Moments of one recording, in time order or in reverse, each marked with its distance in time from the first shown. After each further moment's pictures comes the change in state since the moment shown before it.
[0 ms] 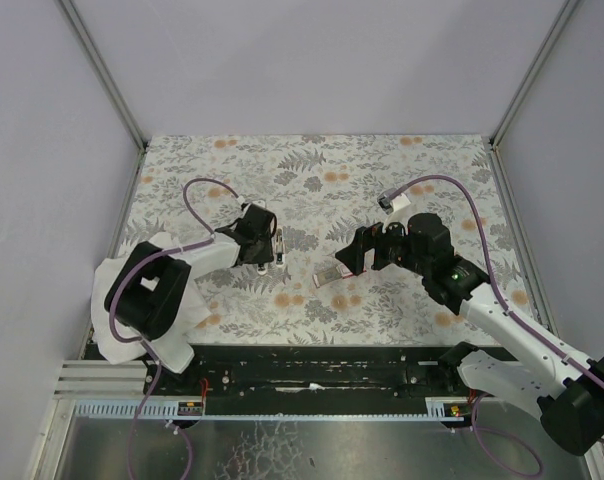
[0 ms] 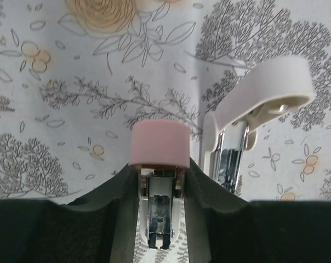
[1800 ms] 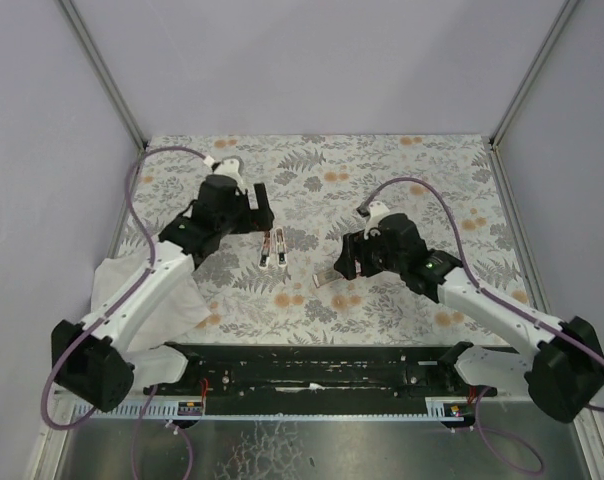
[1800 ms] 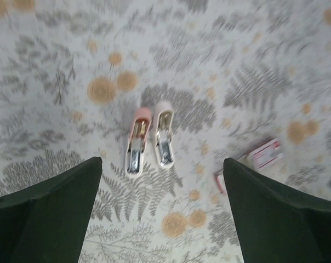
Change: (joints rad) left arm 0.039 -0.399 0.151 -0.220 0.086 0.091; right arm 0.045 0.155 0.023 -0.073 0.090 0.022
